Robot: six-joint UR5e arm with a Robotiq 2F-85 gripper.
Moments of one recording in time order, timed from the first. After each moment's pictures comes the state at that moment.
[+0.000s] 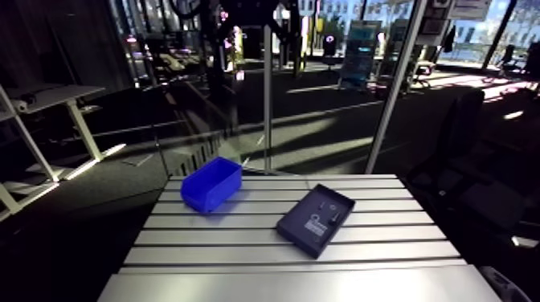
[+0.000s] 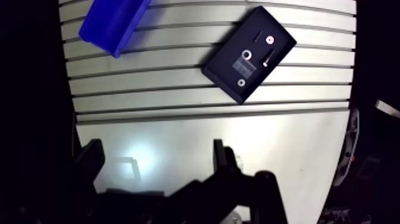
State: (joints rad) arm -0.06 -1.47 1.34 -1.41 -1.60 -1.59
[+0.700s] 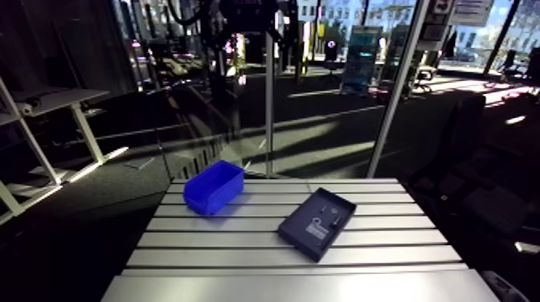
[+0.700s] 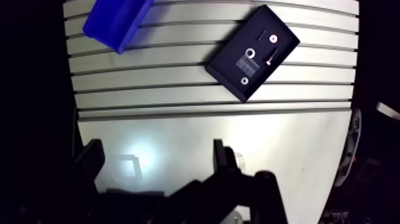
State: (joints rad) arm -0.05 -1.49 1.35 -1.42 -1.59 -1.60
